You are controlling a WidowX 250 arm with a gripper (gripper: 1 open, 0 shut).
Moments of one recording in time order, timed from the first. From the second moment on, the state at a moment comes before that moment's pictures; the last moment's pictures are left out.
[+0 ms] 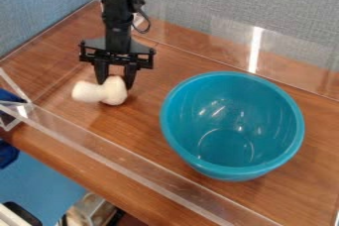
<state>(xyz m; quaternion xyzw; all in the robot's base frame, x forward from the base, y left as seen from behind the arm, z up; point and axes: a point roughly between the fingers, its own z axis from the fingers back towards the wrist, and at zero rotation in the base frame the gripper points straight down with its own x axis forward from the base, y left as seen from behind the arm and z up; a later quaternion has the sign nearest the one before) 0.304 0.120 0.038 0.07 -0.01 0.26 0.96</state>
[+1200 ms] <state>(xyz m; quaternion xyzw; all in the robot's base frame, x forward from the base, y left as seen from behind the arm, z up) 0.295 0.114 0.042 0.05 0.02 0.26 0.96</state>
